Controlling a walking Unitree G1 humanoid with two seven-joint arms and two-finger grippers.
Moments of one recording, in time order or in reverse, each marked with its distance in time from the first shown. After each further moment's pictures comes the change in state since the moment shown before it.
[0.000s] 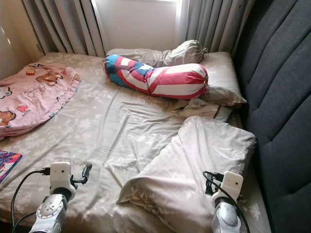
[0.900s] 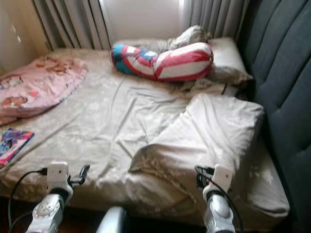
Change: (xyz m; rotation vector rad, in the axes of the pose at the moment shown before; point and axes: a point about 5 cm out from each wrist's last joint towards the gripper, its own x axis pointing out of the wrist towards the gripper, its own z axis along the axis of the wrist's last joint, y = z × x) left arm 0.006 0.000 0.012 0.006 -0.042 -0.017; right arm 0.007 0.024 0.011 0.024 -0.009 0.118
